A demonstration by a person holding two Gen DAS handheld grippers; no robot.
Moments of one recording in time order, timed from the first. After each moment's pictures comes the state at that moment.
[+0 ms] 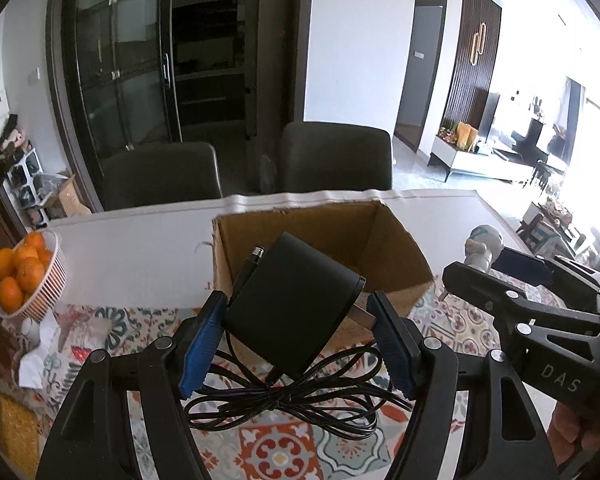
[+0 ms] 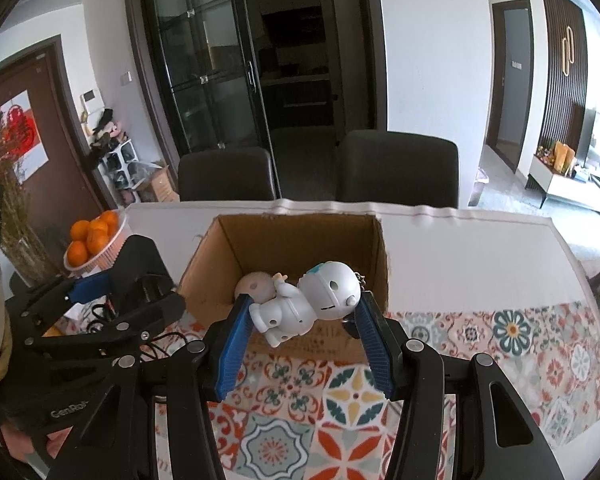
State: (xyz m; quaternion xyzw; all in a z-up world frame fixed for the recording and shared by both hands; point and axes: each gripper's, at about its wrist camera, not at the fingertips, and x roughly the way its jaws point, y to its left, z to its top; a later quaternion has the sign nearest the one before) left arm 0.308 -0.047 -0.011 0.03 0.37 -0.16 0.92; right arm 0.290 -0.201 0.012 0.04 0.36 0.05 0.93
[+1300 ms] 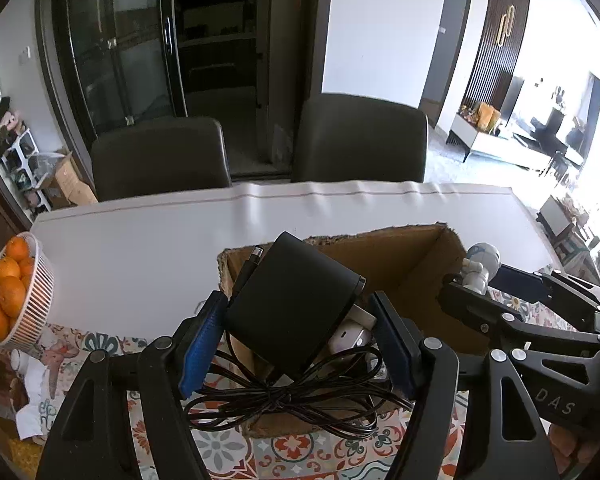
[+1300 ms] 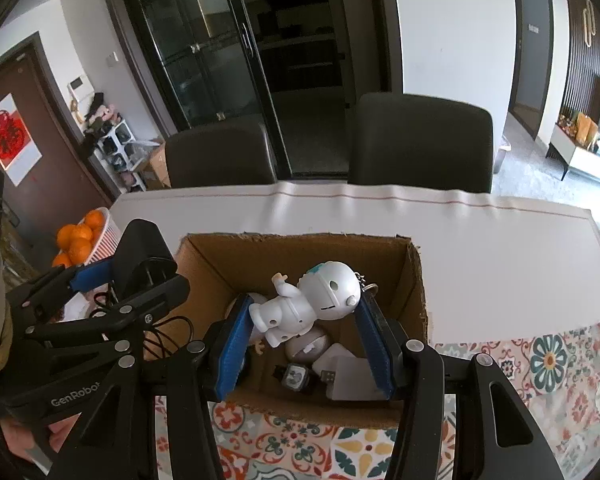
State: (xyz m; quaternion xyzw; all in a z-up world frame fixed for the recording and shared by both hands) left arm 0.421 -0.058 -0.042 0.03 0.44 -0.14 0.89; right arm 0.412 -0.201 -0.023 0.07 0.43 0.08 0.89
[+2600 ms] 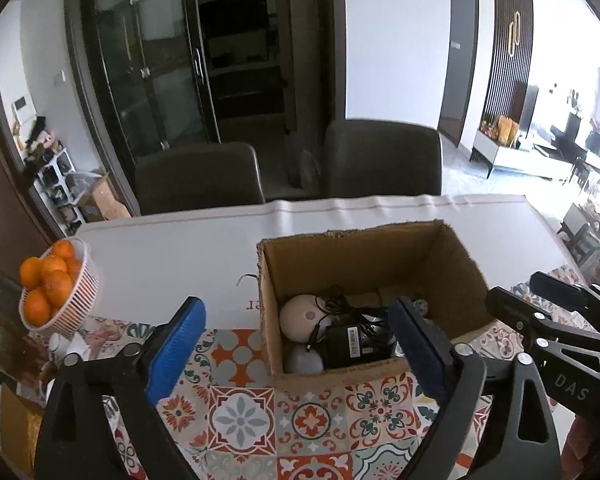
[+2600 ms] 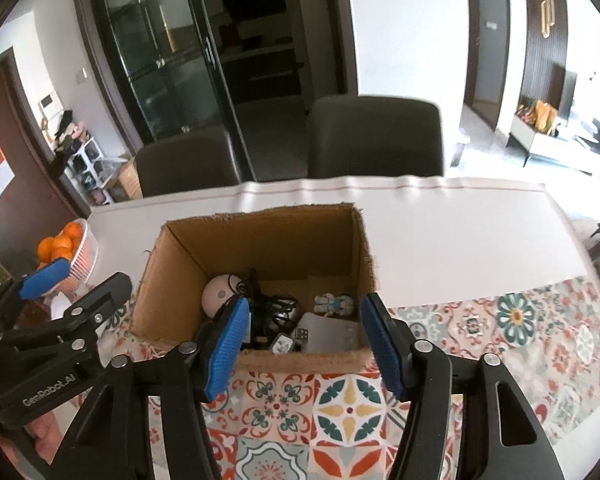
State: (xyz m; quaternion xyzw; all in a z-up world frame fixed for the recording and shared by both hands) left arm 0.350 -0.045 -0.006 0.06 0.38 -0.08 0.92; right arm 0.350 -0.205 -0.007 0.07 0.41 -0.01 0.91
